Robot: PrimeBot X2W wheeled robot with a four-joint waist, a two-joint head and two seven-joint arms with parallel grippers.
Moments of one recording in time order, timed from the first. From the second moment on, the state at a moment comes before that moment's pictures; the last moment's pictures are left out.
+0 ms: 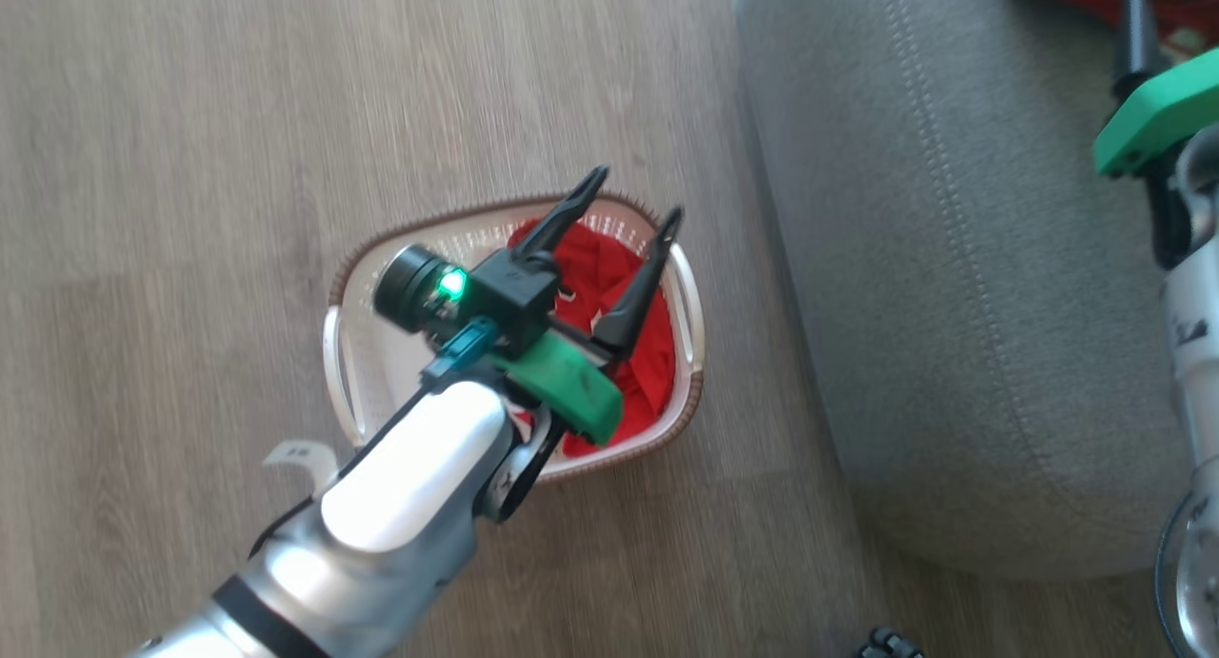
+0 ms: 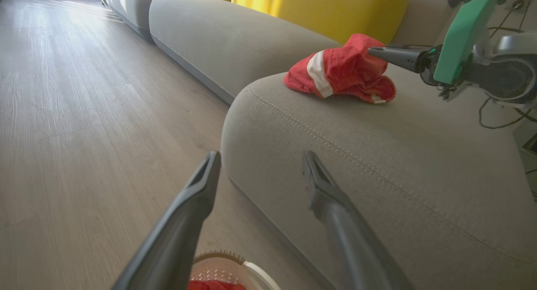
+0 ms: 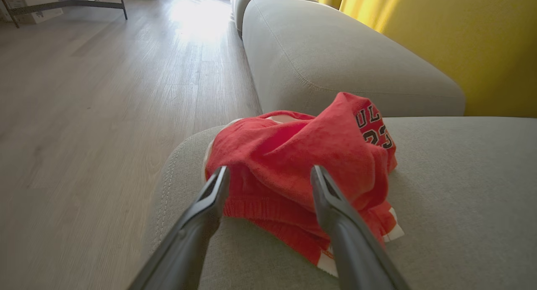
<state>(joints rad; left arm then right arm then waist) -0.79 0.15 -0.92 0.40 -0.52 0.14 -0.20 -0.95 -0.25 -0.15 0.97 0.03 0.13 -0.25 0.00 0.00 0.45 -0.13</state>
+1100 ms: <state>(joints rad) -0.29 0.24 -0.60 0.34 -0.60 0.29 -0.25 -0.48 -0.14 0.04 0.61 0.21 0.13 -0.25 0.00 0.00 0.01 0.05</state>
